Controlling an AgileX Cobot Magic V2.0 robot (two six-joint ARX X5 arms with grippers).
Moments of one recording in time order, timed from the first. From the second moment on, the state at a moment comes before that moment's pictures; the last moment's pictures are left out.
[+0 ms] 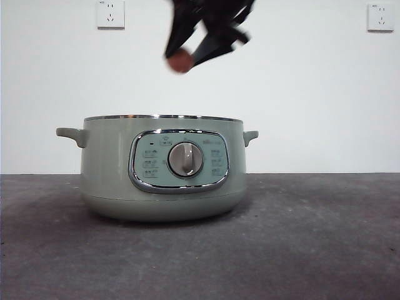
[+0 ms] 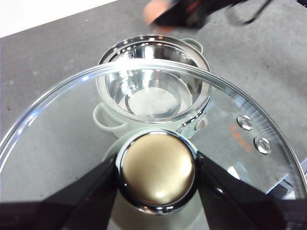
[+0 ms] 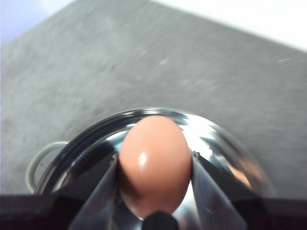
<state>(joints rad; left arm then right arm) -0.38 0.84 1.49 -1.25 0.13 0.05 0.62 1.90 1.80 -0.49 -0.17 -0.01</state>
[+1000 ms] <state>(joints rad) -0.38 0.84 1.49 -1.26 0.13 0.05 0.67 2.24 1.96 -0.73 -0.09 -0.08</state>
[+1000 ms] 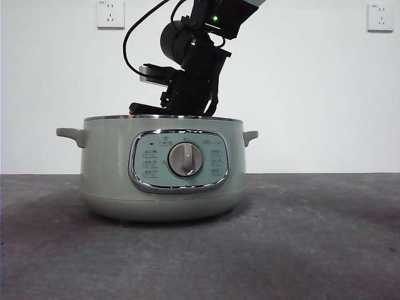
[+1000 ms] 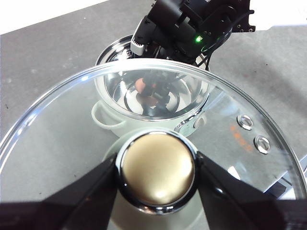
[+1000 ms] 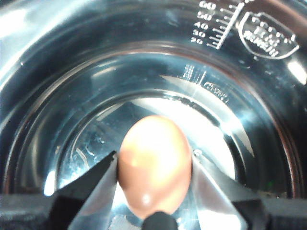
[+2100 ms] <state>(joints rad) -0.39 1.17 1.49 -0.91 0.23 0.12 0.63 1.46 1.97 -1.21 0.00 -0.08</state>
